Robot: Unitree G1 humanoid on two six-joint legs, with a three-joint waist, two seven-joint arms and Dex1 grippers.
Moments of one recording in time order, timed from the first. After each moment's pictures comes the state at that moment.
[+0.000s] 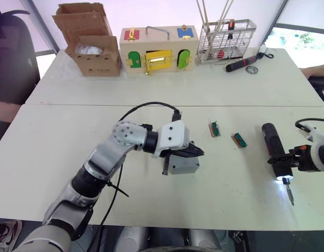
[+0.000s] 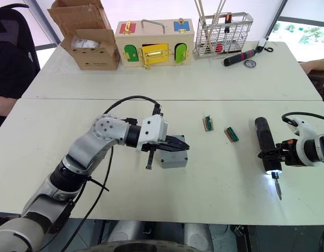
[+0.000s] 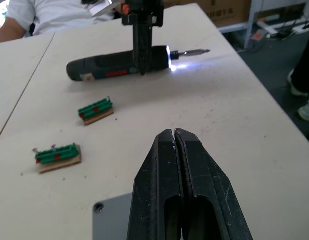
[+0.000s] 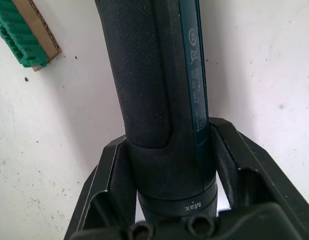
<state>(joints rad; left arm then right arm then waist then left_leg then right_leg) -0.63 0.41 -0.42 -0.28 -0.23 0.42 -1.10 -0.46 -1.22 -0.04 0.24 0.72 1.52 0.71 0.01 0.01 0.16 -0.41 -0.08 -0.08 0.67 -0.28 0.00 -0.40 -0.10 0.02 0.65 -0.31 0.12</state>
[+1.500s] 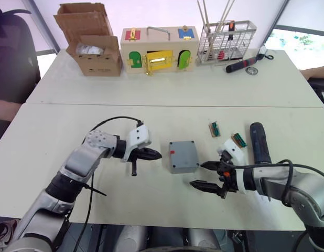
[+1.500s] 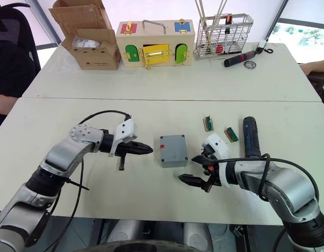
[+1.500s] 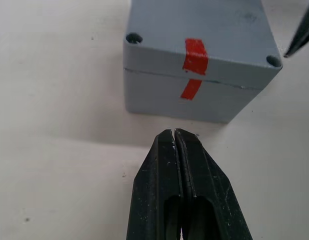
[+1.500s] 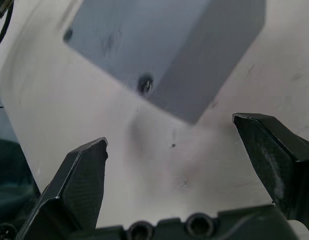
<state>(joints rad) -0.51 0.57 -0.36 -0.03 -0.23 0.48 -1.16 -0.08 -0.79 0.00 -0.65 0.75 1.18 0.61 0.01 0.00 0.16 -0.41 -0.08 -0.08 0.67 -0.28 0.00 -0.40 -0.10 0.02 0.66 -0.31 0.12</state>
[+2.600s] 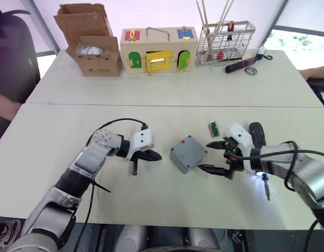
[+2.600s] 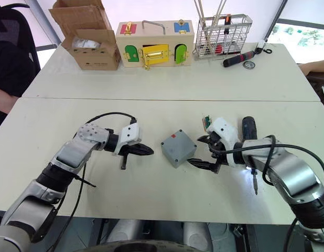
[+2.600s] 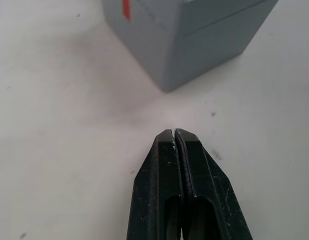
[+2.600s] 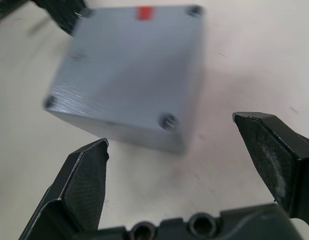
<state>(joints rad) -0.52 0.51 -0.38 0.06 -0.12 0.37 -1.21 -0.25 -0.94 0.14 -0.46 0.52 0.79 0.84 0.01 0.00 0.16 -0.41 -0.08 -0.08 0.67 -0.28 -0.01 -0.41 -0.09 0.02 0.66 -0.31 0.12</state>
